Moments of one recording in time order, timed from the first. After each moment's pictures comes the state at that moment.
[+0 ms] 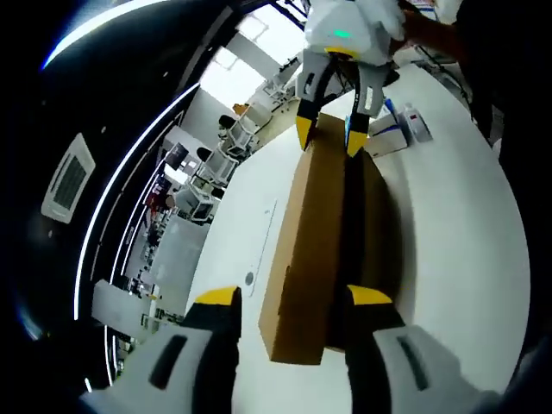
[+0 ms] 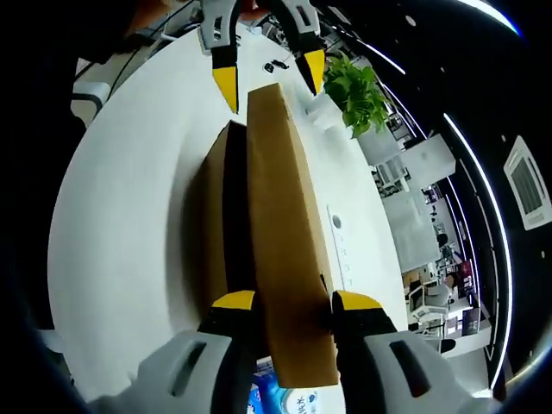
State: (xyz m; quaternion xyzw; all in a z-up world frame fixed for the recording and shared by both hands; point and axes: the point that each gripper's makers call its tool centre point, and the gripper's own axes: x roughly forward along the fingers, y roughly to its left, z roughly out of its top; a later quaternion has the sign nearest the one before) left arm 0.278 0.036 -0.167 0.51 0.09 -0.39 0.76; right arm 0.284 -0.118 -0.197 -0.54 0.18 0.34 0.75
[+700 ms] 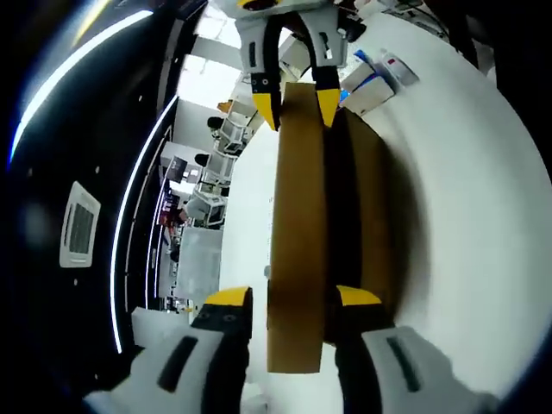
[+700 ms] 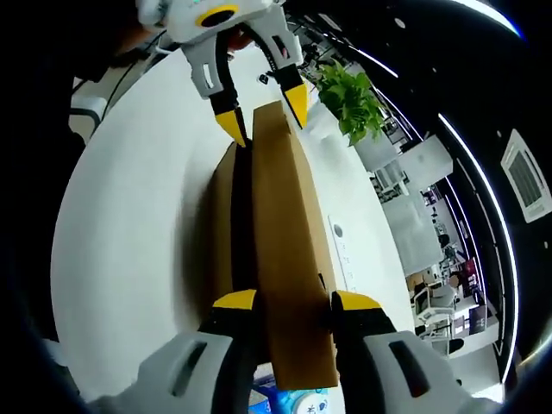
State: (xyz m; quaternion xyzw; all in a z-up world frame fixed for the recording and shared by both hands) left arm 0.292 0.037 -0.184 0.61 0.07 -0.34 0.71; right arm 0.281 -0.108 -0.196 -0.52 0.16 0.35 0.76
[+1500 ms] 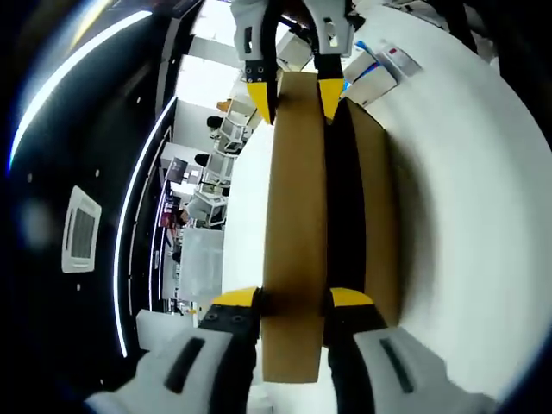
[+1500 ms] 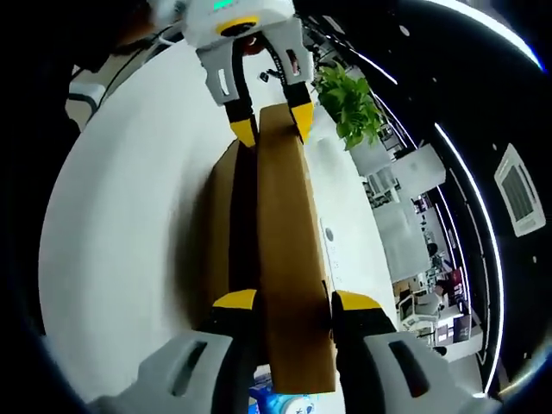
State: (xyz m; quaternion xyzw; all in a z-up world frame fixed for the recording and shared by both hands) left arm 0.302 0.033 -0.194 0.62 0.06 -0.34 0.70; right arm 0.282 -0.098 -0.196 -0.56 0.13 0.32 0.75
